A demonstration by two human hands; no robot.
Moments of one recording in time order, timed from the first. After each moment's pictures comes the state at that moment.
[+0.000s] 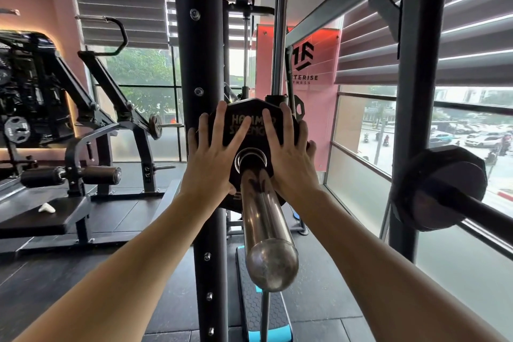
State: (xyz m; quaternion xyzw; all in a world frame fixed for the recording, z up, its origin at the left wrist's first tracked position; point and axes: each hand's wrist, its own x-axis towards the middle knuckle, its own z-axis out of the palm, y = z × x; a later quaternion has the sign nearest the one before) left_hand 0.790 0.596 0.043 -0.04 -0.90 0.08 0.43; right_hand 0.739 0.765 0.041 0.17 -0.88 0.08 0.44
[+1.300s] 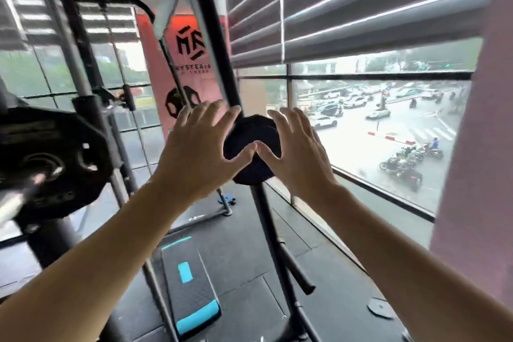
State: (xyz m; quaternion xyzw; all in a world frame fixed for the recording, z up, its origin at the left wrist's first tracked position) left_hand 0.923 0.957 0.098 -0.26 -0.89 0.00 0.36; right_hand 0.913 1.147 0.046 0.07 -0.88 0.16 0.44
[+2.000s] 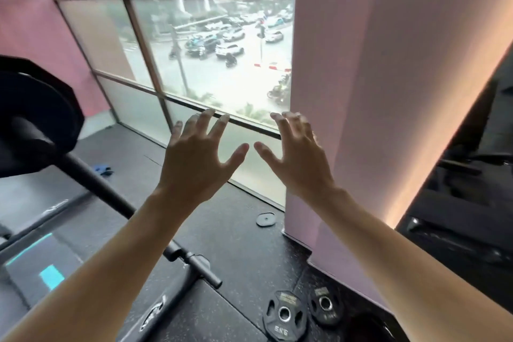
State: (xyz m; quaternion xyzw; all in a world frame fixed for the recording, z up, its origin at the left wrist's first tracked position) left_hand 0.906 1.302 -0.068 -0.43 -0.86 -0.11 0.23; right_hand 1.010 1.467 -0.109 -0.21 -0.91 0.13 0.34
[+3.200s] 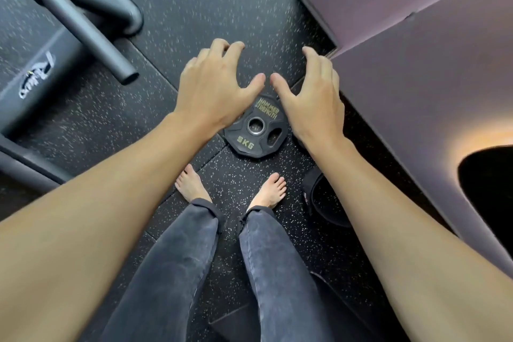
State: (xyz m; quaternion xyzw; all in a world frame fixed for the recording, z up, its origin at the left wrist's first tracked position) left_hand 0.825 1.482 -0.780 -0.30 -0.93 -0.11 -0.20; right_hand 0.931 1.615 -0.791 -0.38 -0.88 0.27 -0.06
